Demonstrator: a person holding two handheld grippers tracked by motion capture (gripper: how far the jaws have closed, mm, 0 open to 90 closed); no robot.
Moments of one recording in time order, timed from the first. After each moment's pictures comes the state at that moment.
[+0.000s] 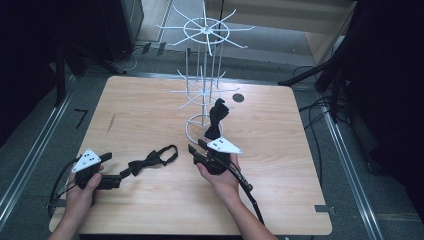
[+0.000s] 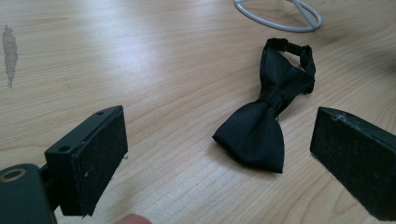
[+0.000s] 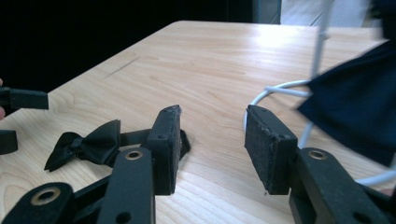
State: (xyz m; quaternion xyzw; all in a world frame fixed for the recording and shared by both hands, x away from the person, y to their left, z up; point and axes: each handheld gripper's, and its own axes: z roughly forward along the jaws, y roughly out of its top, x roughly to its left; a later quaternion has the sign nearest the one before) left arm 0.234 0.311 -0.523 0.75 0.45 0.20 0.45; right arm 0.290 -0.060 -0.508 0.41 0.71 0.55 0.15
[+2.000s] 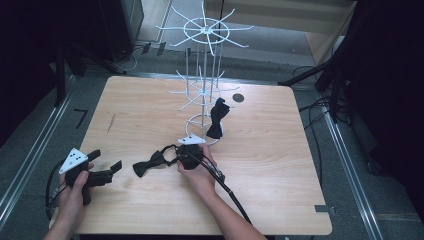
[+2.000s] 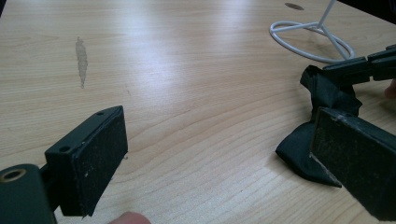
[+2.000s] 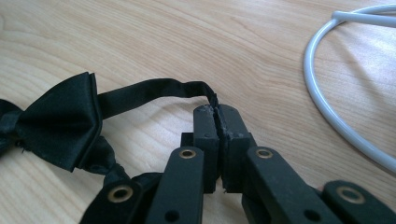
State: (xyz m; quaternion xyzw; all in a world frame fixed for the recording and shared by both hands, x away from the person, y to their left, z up) left arm 0.231 0.332 -0.522 0.69 0.49 0.24 0.47; right arm 0.319 0.013 -0.540 0.43 0.79 0.42 0.14
